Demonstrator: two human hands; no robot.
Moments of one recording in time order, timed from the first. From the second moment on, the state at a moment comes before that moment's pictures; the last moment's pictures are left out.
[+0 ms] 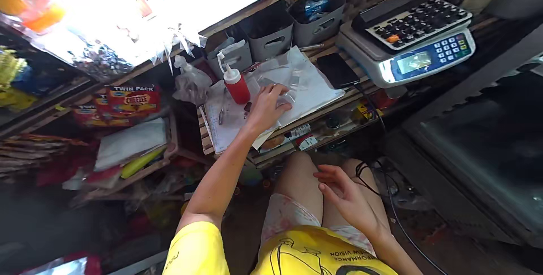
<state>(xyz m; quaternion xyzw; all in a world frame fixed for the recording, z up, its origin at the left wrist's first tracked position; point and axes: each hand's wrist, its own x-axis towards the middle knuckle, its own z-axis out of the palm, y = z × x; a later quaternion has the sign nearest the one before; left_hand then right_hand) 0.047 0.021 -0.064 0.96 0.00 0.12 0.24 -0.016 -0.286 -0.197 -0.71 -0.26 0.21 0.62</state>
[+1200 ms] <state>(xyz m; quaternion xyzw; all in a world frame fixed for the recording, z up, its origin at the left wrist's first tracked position) -0.050 -0.089 -0.072 0.86 -0.03 0.18 0.47 0.042 -0.224 -0.059 -0.53 -0.07 0.18 0.83</state>
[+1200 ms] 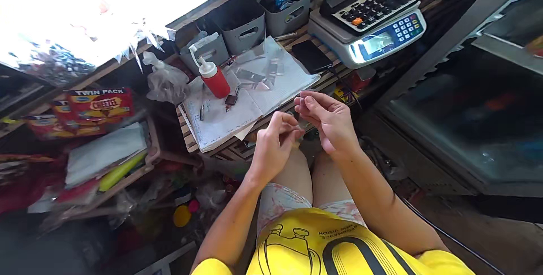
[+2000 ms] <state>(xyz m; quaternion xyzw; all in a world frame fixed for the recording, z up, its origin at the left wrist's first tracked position) -0.047 -0.087 -0.085 0.75 -0.04 0.36 0.55 0.029 -0.261 -0.082 -0.62 -0.23 0.15 0.73</state>
